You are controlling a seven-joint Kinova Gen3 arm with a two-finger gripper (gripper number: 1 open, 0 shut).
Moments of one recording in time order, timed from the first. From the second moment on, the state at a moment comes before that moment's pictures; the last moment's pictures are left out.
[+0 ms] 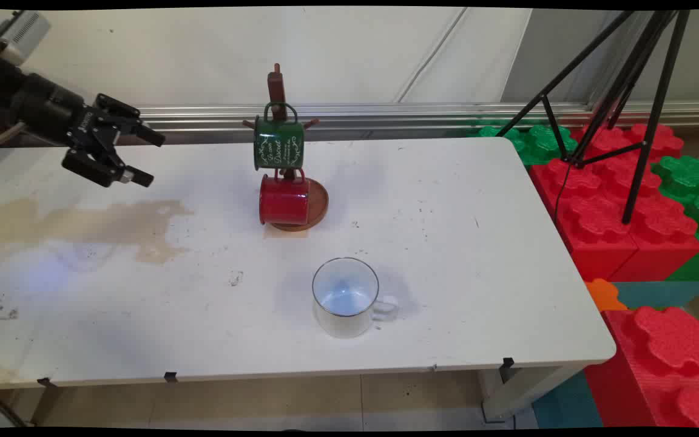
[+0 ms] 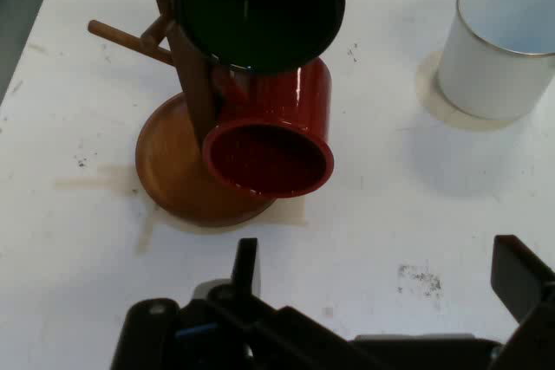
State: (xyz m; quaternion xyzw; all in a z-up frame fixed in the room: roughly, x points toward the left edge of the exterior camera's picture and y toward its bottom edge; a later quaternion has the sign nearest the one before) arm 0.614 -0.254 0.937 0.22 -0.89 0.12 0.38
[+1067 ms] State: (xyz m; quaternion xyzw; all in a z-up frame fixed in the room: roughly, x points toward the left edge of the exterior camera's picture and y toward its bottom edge) arm 0.570 -0.279 0.865 0.24 -0.89 0.09 0.37
